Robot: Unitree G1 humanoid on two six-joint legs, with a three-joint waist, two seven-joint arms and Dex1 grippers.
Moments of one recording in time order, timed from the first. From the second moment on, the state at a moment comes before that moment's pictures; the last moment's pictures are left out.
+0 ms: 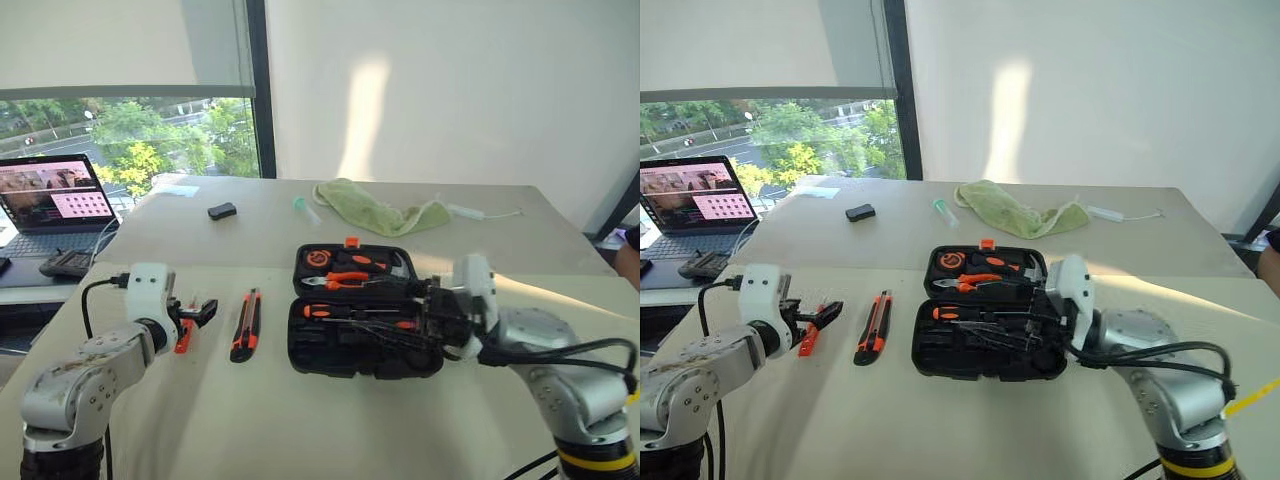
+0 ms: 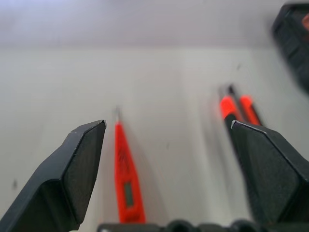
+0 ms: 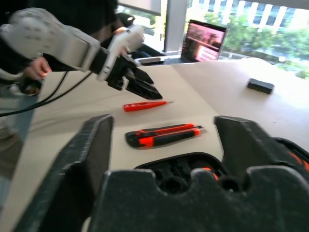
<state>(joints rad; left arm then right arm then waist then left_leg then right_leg) -0.23 0.58 0.35 -0.40 -0.63 1.20 0.00 -0.31 -0.65 -0.10 -0.58 0.67 0.61 0.95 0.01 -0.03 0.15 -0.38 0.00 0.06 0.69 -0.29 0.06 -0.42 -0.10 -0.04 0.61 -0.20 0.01</state>
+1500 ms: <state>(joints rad) -0.73 0.63 -0.41 -0.01 -0.28 0.54 -1.03 0.28 -0.80 -0.44 -0.80 0.71 0.55 0.87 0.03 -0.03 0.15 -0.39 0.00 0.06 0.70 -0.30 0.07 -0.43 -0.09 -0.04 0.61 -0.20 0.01</state>
